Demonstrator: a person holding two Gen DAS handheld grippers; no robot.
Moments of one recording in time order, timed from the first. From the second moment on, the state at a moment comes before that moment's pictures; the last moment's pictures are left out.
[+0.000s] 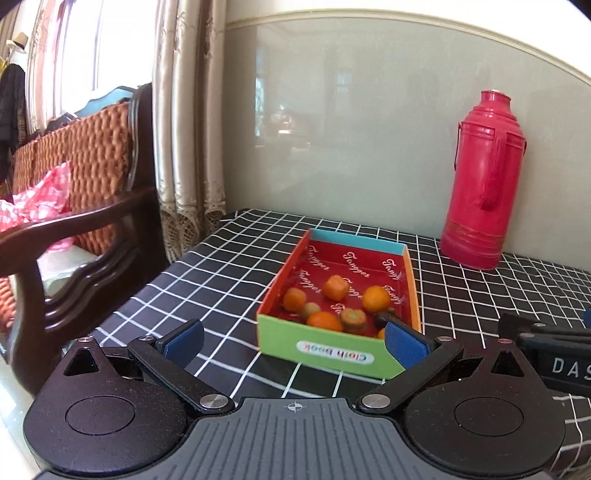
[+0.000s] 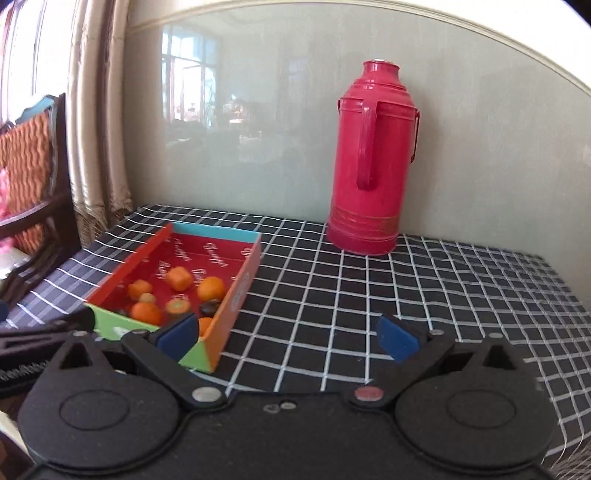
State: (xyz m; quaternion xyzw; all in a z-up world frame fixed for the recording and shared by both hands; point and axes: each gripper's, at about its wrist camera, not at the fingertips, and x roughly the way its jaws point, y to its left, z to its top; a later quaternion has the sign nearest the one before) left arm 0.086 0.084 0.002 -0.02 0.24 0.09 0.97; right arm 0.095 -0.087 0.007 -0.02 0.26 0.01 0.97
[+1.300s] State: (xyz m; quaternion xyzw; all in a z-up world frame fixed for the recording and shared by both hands) left arm -0.002 0.066 0.030 0.01 0.23 0.05 0.97; right arm 0.003 -0.109 0.027 0.01 0.22 -0.04 0.97
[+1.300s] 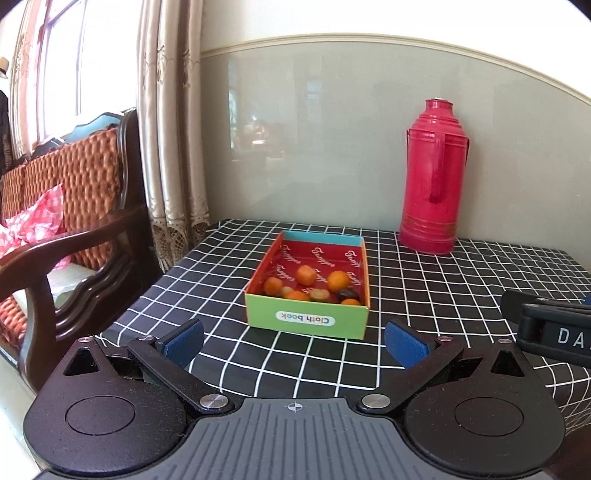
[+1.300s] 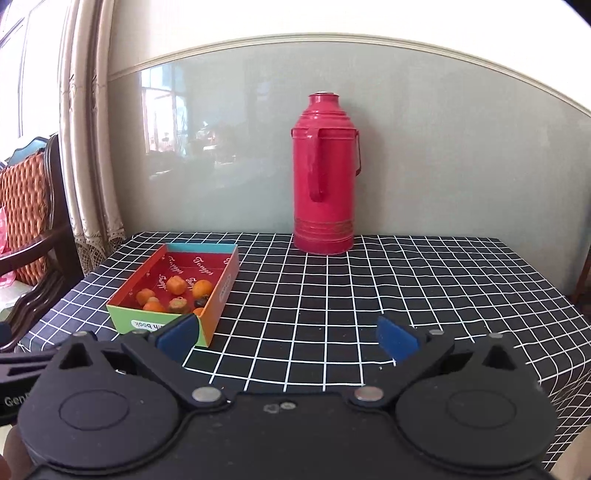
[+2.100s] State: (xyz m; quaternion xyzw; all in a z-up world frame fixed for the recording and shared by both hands) left arm 0.006 0.070 0.026 0.00 0.24 0.06 0.97; right arm 0.009 -0.101 0.021 0.01 0.23 -0.03 0.97
